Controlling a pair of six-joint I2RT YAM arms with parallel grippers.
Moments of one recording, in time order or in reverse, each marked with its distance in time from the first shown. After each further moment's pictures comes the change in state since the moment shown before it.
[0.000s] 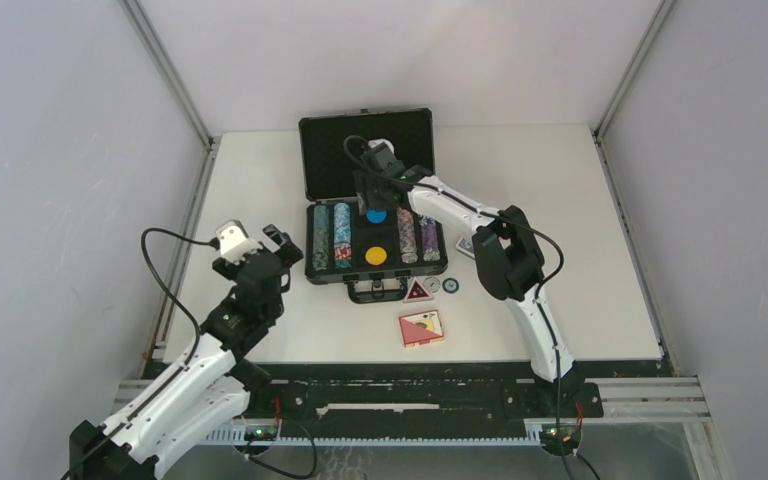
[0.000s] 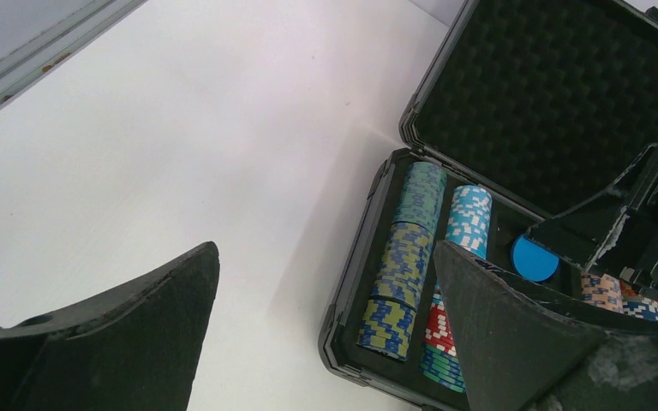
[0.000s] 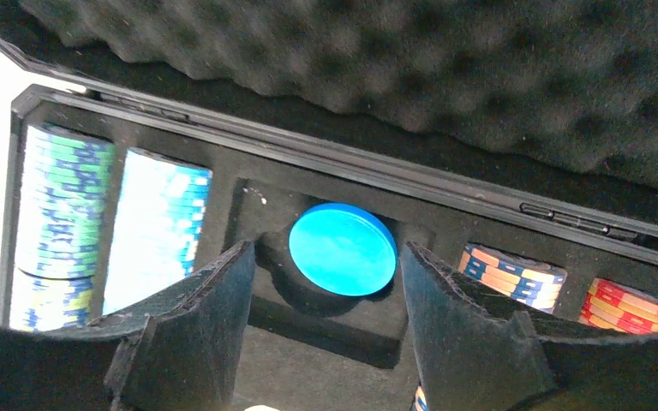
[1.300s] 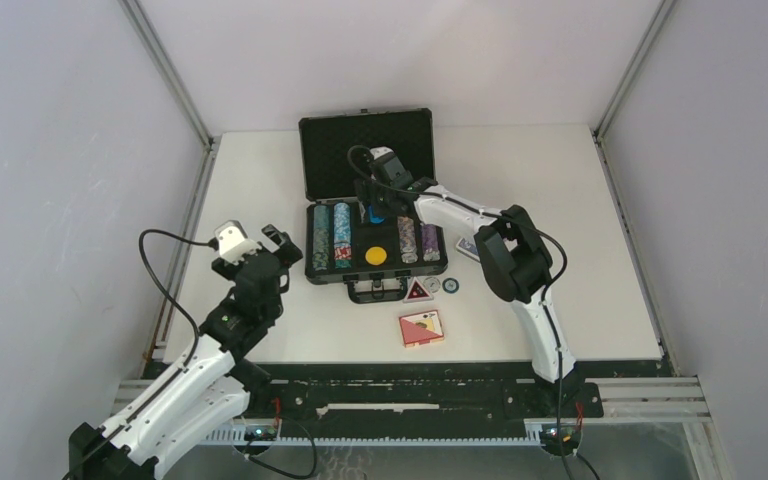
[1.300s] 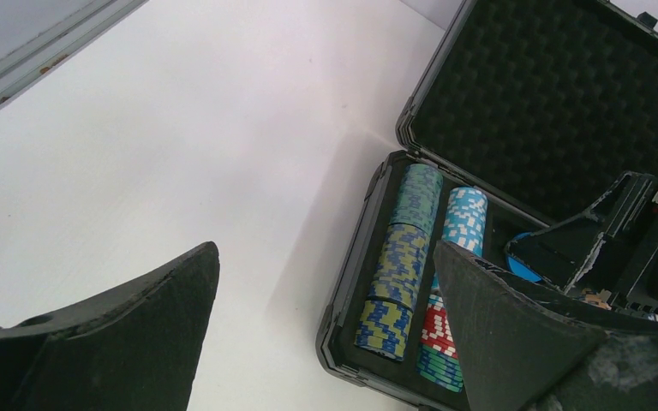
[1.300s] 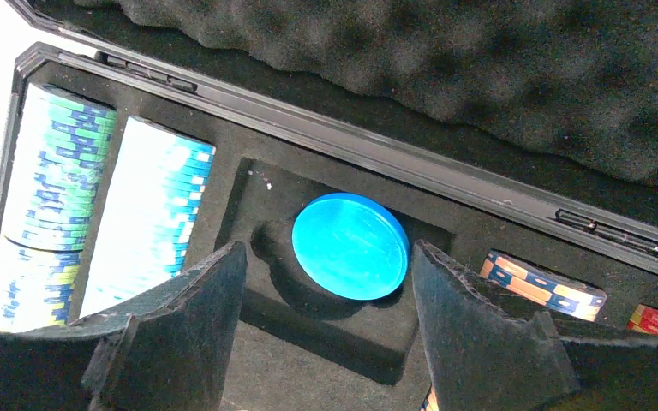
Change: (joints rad) left arm 0.000 -0.011 0.000 -0.001 0.002 0.000; right arm 0.001 -0.052 -0.199 0.195 -0.095 -0.033
